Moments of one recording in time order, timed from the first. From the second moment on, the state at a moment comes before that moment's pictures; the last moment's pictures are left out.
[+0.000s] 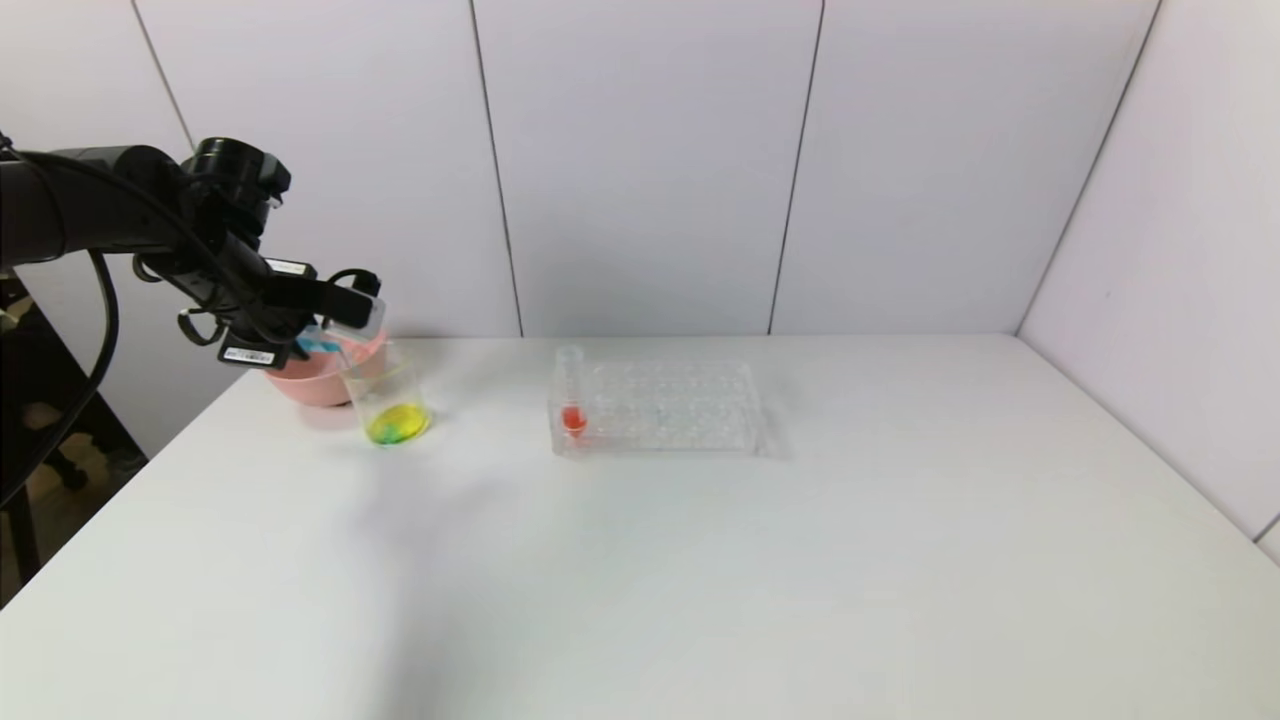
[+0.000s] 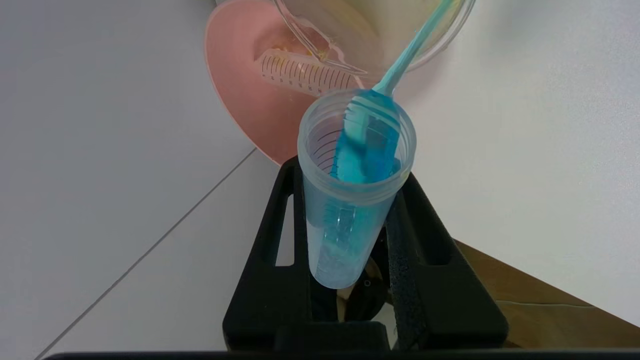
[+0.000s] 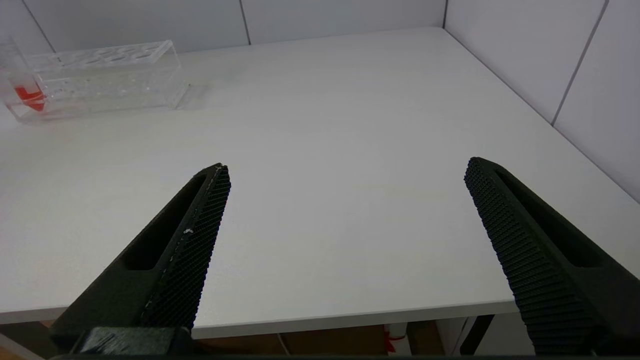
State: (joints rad) left arm 0.06 2.13 -2.01 0.71 0.12 1.67; right arm 0.00 0.00 0.00 -0.01 -0.04 0.10
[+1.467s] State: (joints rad) left arm 0.04 2.13 -2.01 0.69 0.21 1.66; right arm 0.00 0.00 0.00 -0.01 -0.04 0.10
